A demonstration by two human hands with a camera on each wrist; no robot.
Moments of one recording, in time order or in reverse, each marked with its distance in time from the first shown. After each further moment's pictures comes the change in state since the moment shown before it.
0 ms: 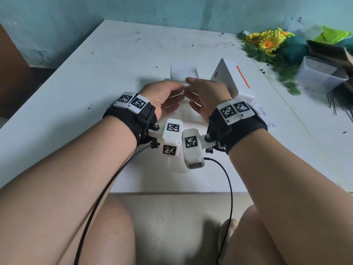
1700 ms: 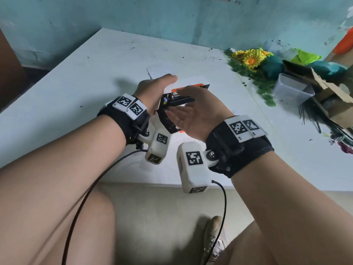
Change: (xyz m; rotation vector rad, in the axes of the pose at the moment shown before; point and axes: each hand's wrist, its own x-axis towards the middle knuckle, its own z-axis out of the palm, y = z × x) left_hand -0.038 0.008 0.015 0.095 0.051 0.184; right_hand -0.078 -0.013 -0.035 0.264 -0.300 0.211
